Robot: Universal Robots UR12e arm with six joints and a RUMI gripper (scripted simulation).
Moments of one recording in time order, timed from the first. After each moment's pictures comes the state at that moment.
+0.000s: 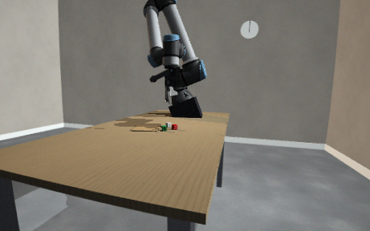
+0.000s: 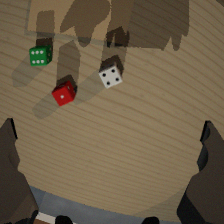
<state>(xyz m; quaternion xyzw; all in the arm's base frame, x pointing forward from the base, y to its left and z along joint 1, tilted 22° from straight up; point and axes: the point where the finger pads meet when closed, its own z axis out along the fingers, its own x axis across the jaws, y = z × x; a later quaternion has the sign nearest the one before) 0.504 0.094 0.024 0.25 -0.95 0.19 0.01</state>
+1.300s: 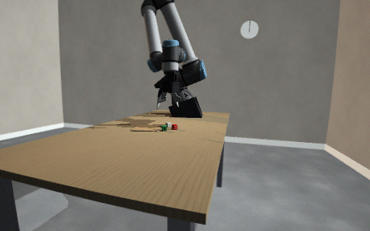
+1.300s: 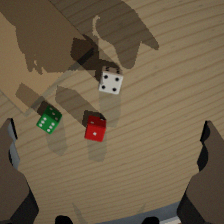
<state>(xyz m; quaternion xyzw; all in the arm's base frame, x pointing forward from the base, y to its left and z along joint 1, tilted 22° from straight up) 0.503 0.084 -0.006 -0.19 -0.96 0.17 -0.07</state>
